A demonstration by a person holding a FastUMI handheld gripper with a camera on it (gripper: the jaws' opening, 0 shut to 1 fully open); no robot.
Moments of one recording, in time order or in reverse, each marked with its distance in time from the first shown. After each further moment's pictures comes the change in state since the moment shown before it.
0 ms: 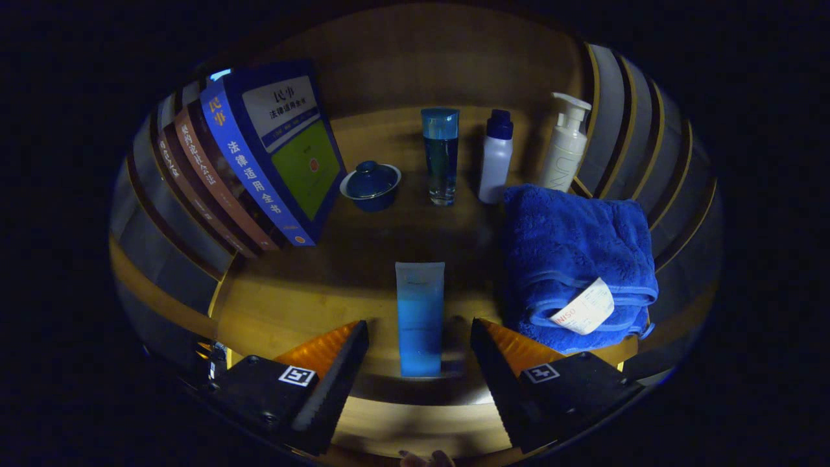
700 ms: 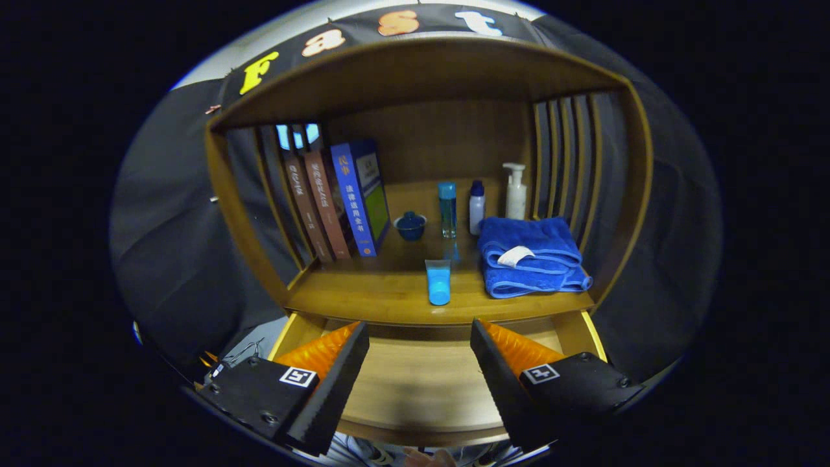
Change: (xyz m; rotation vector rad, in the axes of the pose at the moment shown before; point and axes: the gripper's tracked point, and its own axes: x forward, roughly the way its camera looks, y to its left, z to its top) arm -0.185 0.019 -0.081 -0.020 -0.431 0.064
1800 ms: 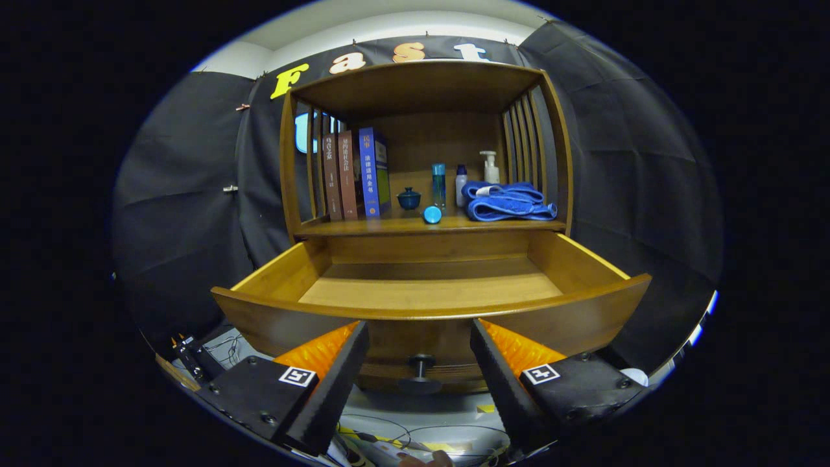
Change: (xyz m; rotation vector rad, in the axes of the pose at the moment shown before) arm -0.053 -0.013 -0.180 -0.020 -0.162 -0.041
